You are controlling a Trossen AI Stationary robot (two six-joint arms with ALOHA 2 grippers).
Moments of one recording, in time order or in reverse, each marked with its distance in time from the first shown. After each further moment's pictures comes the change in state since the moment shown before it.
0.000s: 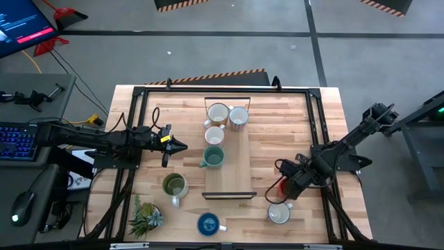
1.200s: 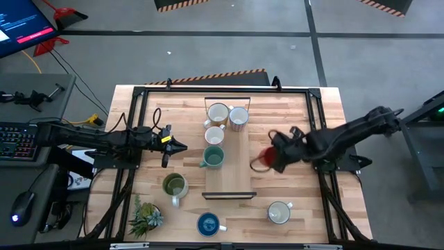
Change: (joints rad) left arm 0.000 0.000 0.000 -0.032 0.001 0.028; right arm -0.326 -0.004 0.287 -0.217 0.267 -0.302
